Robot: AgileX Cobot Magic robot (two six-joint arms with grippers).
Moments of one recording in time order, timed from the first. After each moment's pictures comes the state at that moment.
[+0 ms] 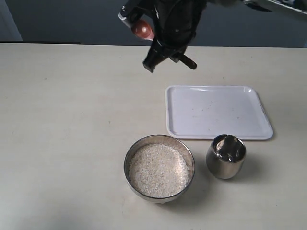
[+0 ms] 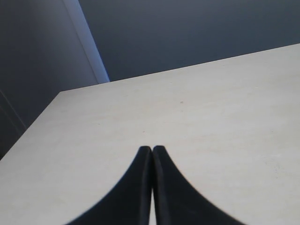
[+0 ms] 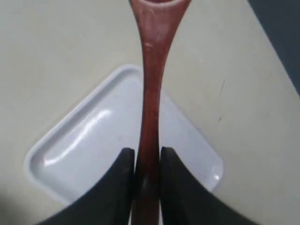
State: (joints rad) left arm -0.08 0.00 0.00 0.18 0.25 0.04; right arm 0.83 2.03 -1.85 -0.40 1.21 -0.10
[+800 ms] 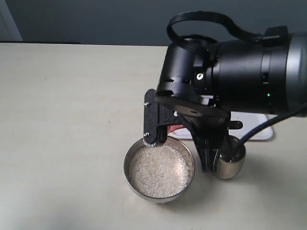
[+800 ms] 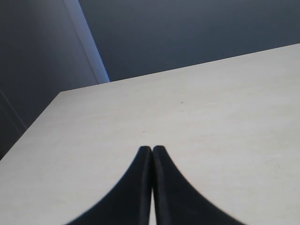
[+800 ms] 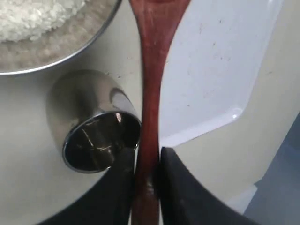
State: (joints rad) left arm -0.08 0.00 0.00 0.18 0.25 0.04; right arm 1.13 1.68 -1.14 -0.58 1.23 -0.26
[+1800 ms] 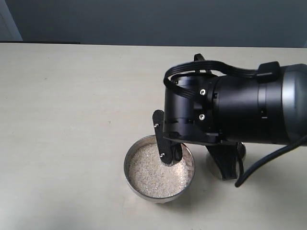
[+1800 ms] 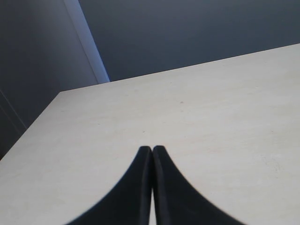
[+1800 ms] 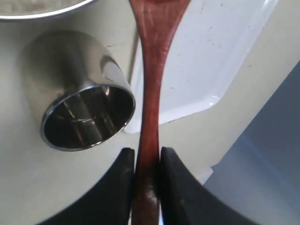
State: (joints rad) left arm -0.08 0.00 0.00 0.18 0.25 0.04; right arm 1.18 1.68 -1.03 -0.74 1.22 -0.28
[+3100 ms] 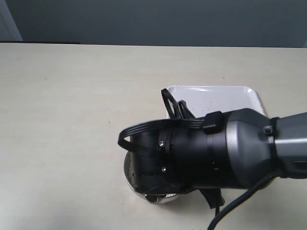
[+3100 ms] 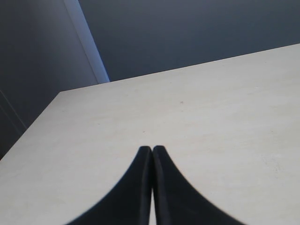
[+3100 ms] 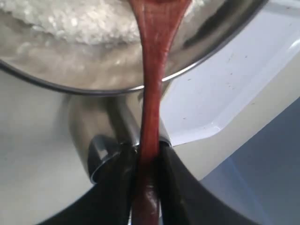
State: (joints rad) left arm -0.08 0.00 0.00 0.18 0.25 0.04; right arm 1.32 1.78 -1.02 -0.73 1.22 -0.27
